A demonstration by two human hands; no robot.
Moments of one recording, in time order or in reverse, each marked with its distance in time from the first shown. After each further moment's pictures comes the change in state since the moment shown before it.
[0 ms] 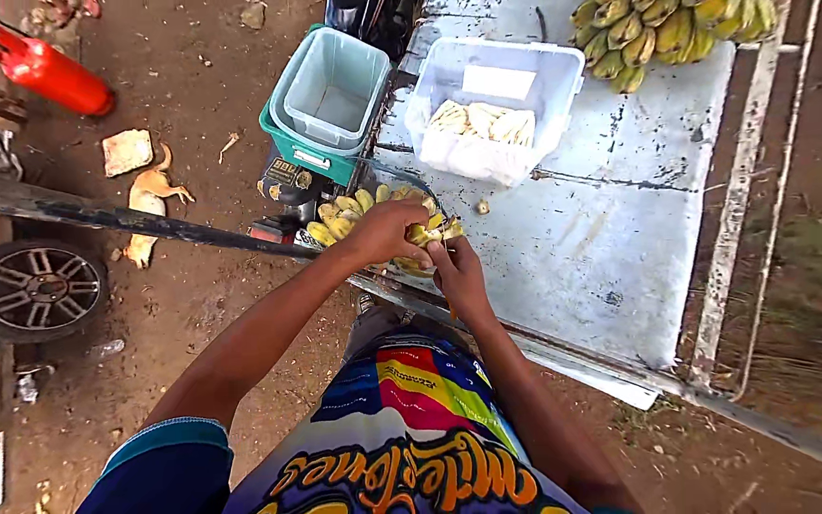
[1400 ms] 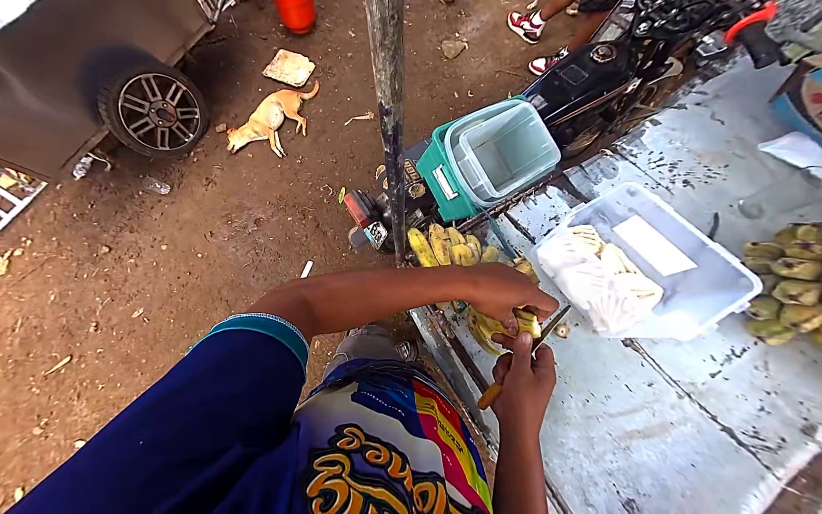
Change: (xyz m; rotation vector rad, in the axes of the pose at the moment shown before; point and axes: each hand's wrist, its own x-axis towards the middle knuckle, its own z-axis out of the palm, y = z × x) left_hand -0.005 0.010 -0.009 0.022 -0.108 -0.017; right_hand -0.015 -0.009 0.010 0.067 0.036 -0.067
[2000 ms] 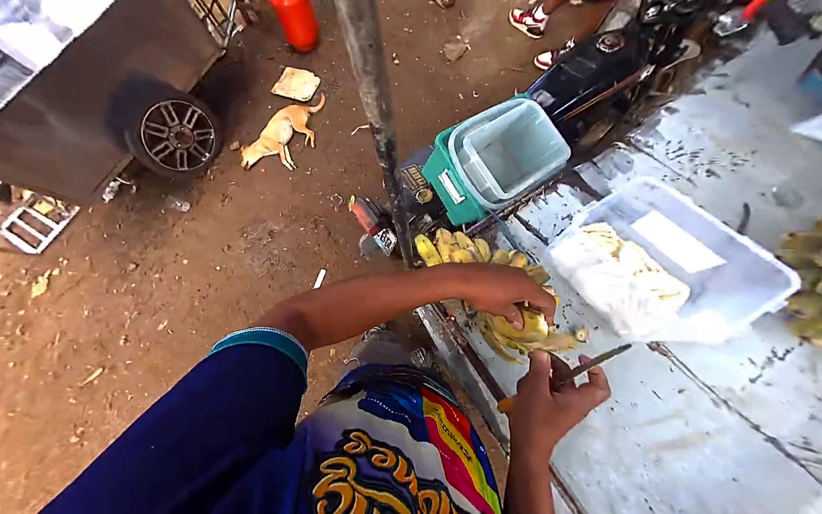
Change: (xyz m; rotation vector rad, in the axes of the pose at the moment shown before) left_hand -0.020 -0.004 -0.011 -0.188 0.038 0.044; right_hand -0.009 0.001 0.001 -0.061 0.184 -0.311
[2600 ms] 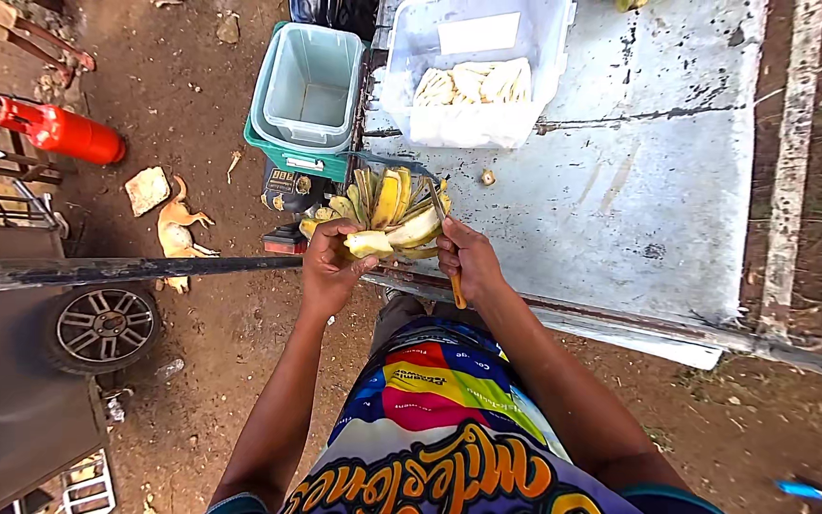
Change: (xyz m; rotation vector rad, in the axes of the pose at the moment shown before) left_hand -0.077 -0.017 0.040 -0.587 0.628 -0.003; right_hand 0.033 0.016 0.005 0.729 0.011 0.838
